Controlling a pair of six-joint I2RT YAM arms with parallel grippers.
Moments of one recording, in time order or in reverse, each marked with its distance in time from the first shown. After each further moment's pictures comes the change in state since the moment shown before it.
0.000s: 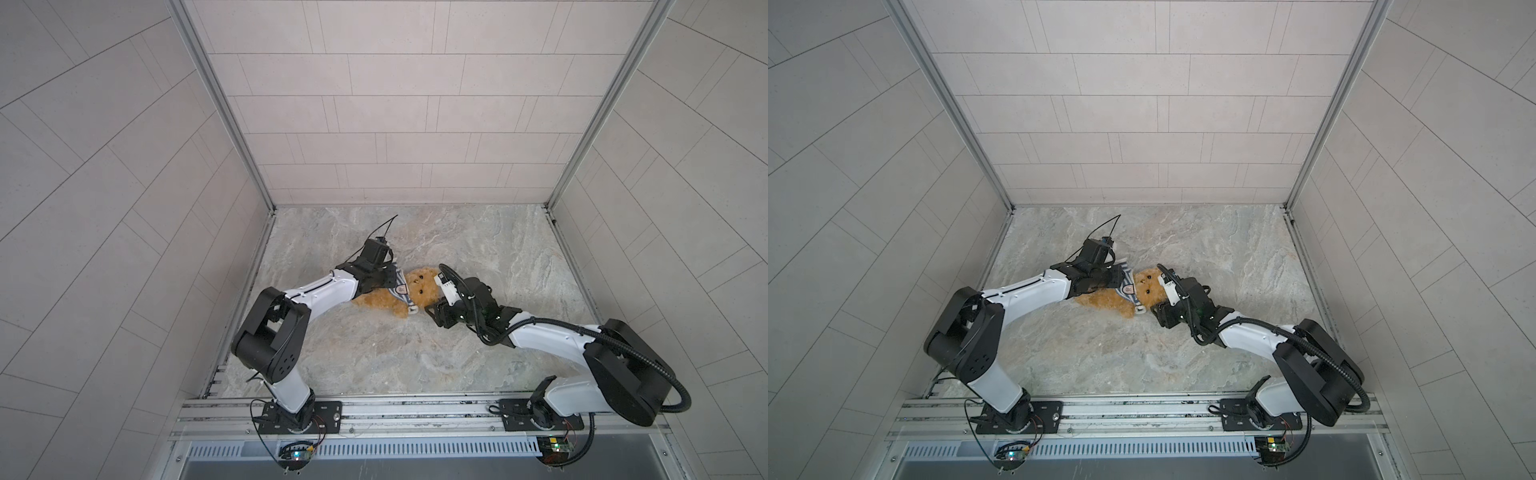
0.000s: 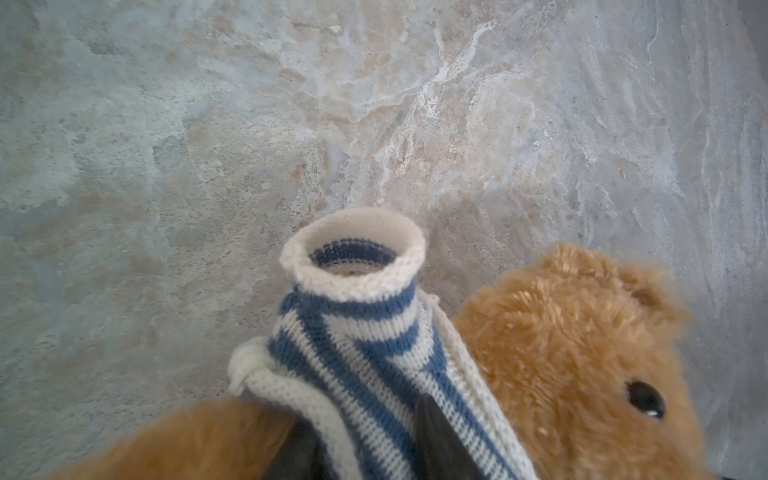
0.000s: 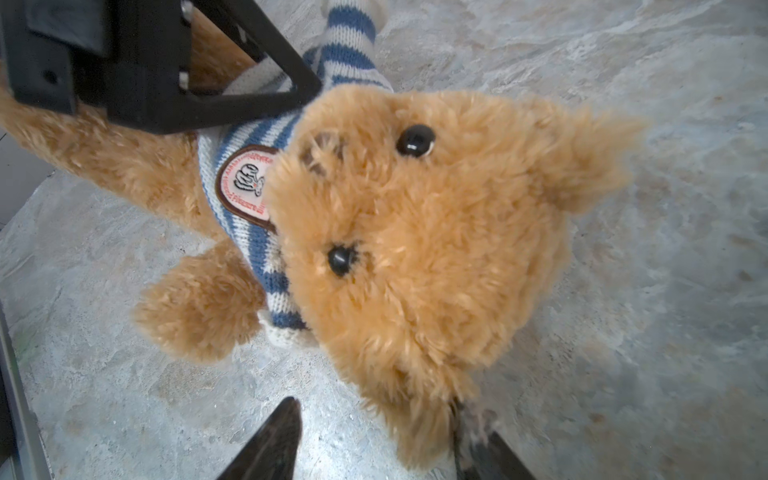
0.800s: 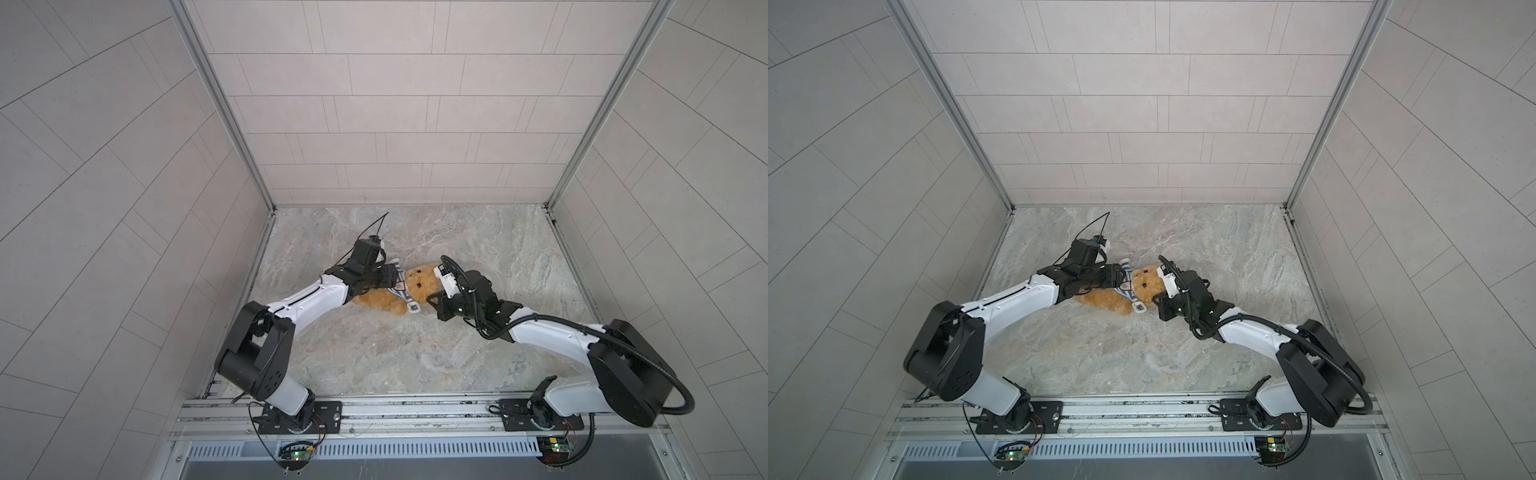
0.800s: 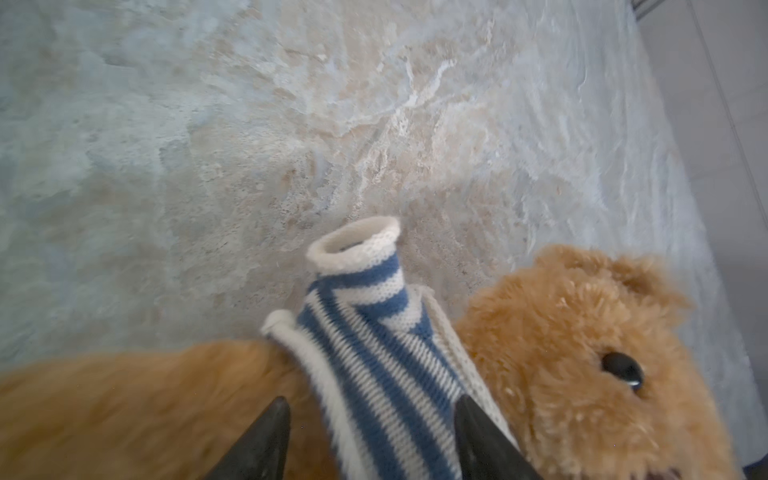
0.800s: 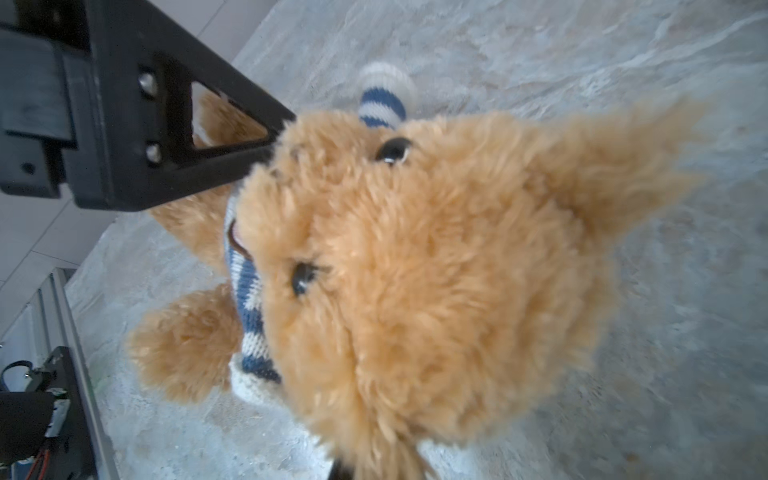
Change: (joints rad) left arm 0.032 -0.166 -0.088 0.003 0.085 -0.051; right arm 0.008 -0.072 0.048 -0.042 -0.033 0.100
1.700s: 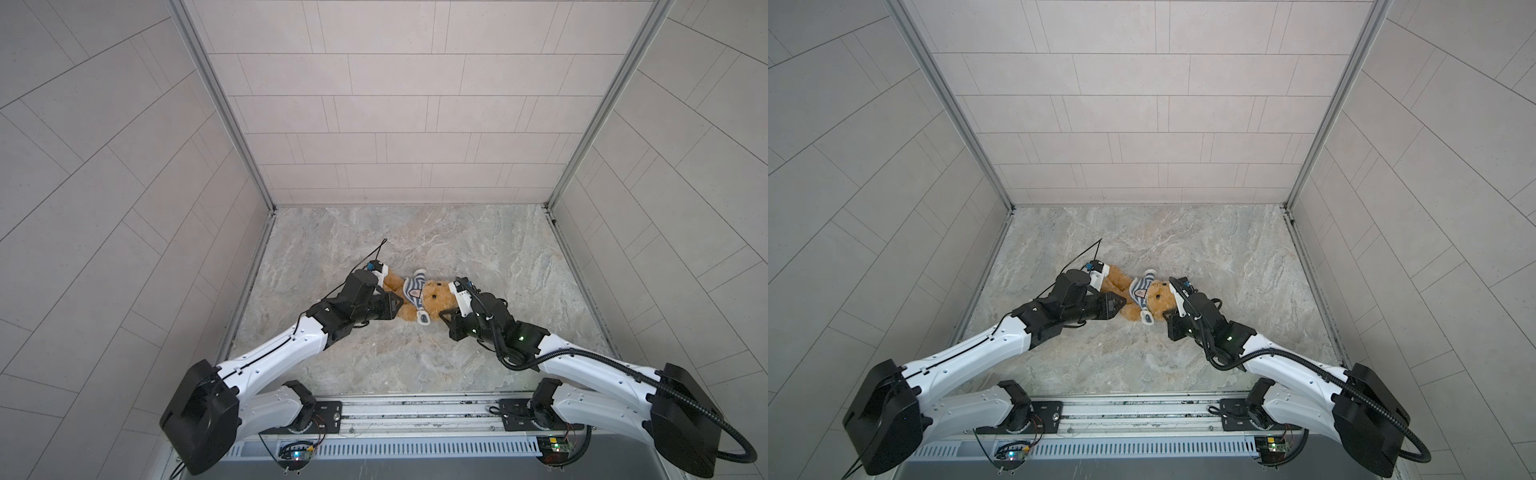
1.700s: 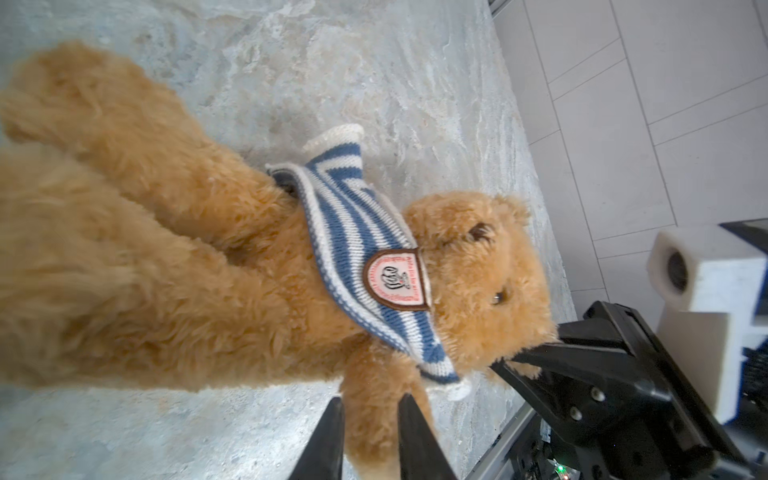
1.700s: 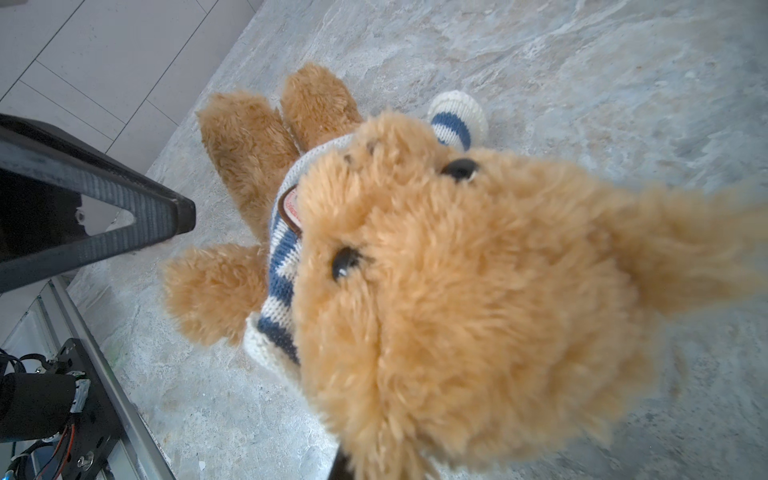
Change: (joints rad) left arm -0.212 -0.359 -0.245 0.034 0.074 -0.222; right arm 0.127 -0.293 -0.134 -0.172 0.185 0.117
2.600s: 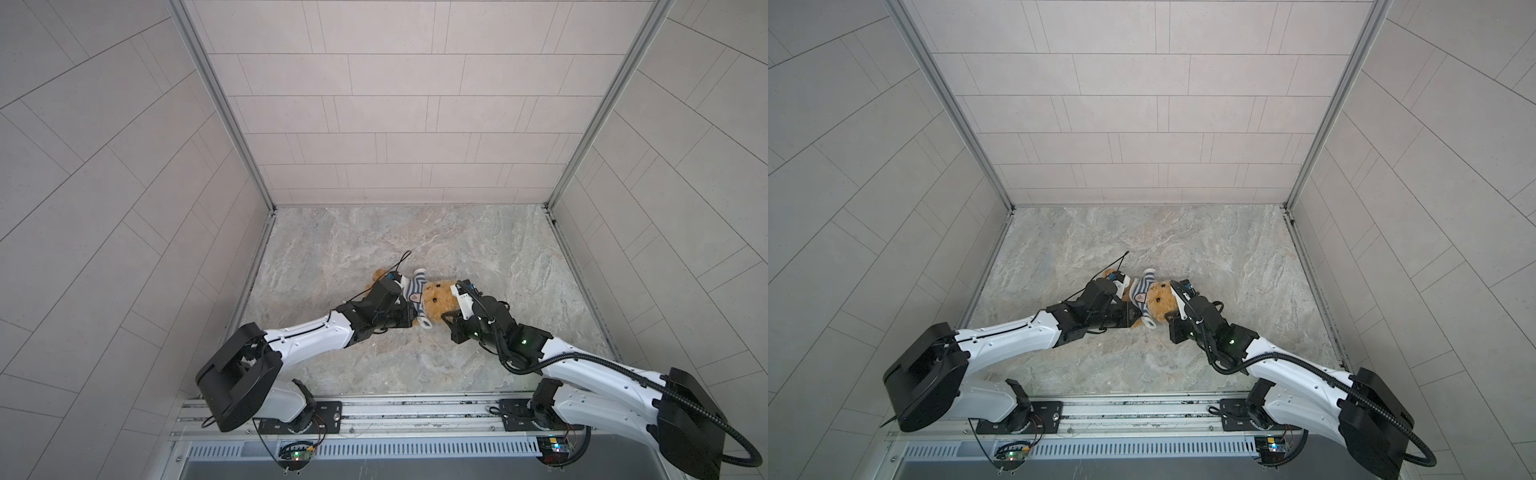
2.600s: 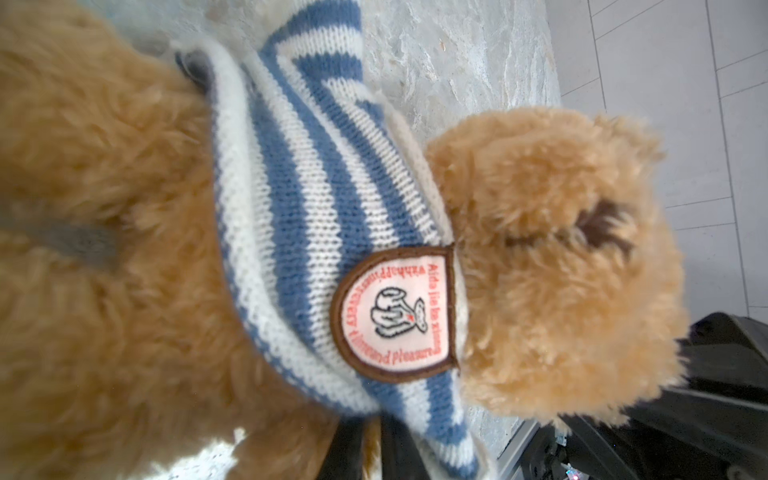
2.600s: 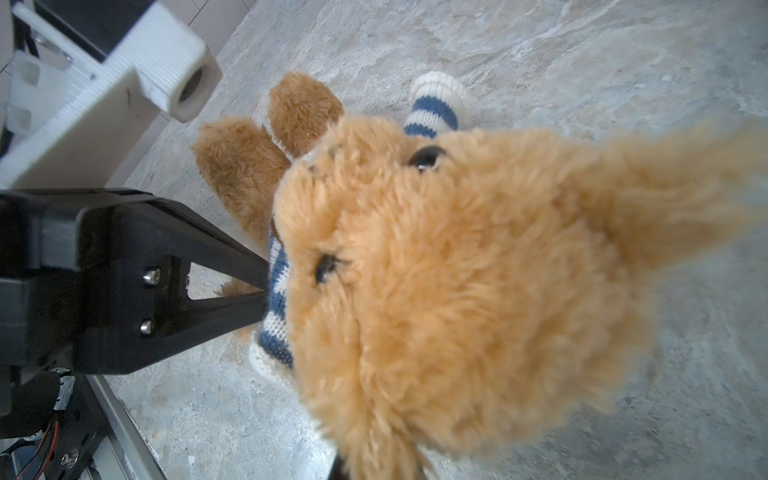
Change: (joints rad) left arm -0.098 0.244 -0.017 0.180 -0.040 -0.100; right arm 0.016 -0.031 -0.016 -0.022 0.036 -0.007
